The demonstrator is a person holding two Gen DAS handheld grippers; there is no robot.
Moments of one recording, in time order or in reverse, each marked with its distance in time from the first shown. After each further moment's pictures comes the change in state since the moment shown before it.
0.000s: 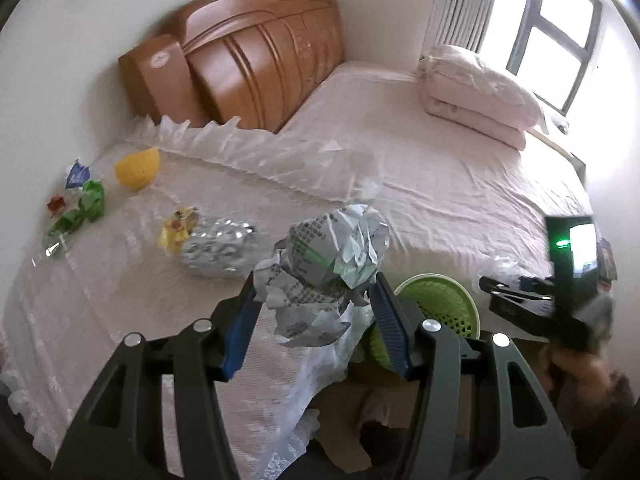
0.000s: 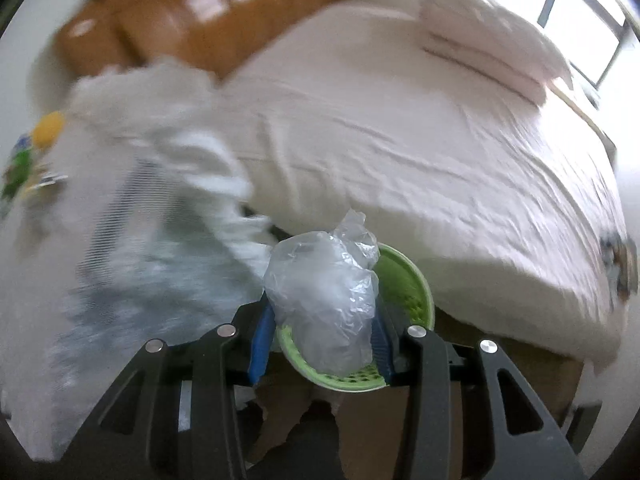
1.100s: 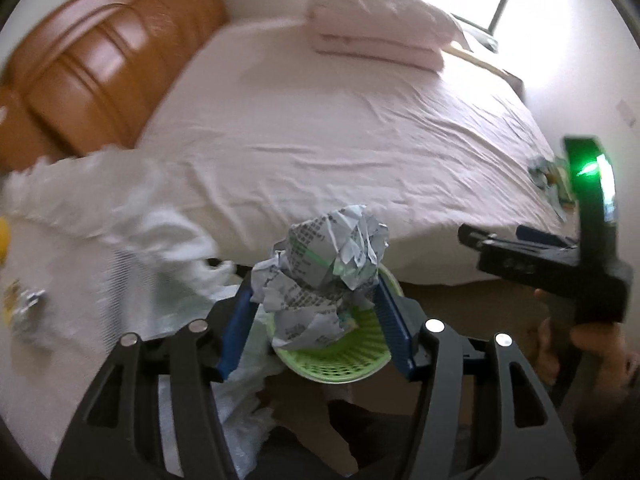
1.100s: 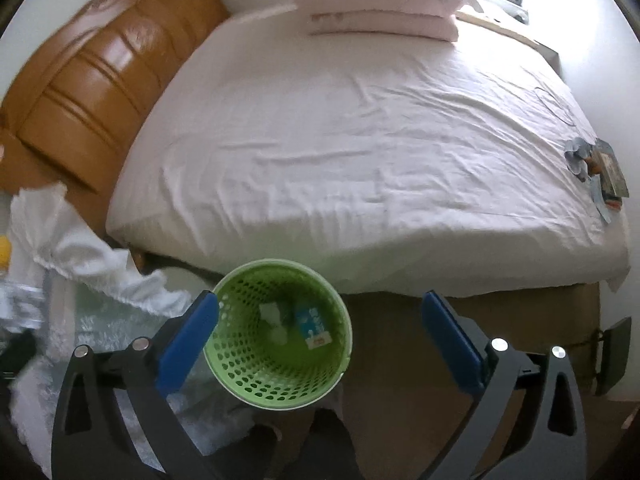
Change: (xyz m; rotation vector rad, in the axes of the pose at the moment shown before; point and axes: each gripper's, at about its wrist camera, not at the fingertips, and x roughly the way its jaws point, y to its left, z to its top) left arm 0.112 -0.209 0.024 0.273 0.195 -0.227; right arm -0.008 -0.190 0.005 0.310 -0.030 -0.009
